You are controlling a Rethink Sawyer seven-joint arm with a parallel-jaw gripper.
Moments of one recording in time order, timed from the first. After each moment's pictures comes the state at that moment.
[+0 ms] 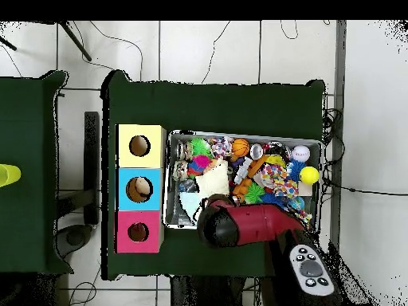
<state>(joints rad) -0.46 -0.70 0.15 1.90 -0.51 0.26 1.65</state>
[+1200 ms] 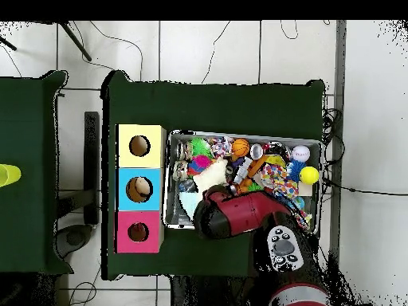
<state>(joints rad) -0.31 -0.59 0.04 1.76 -0.63 0.18 1.65</state>
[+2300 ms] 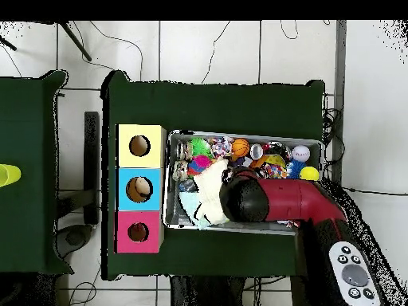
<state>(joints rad) -0.52 -0.79 0.22 1.75 -0.46 0.46 1.65</state>
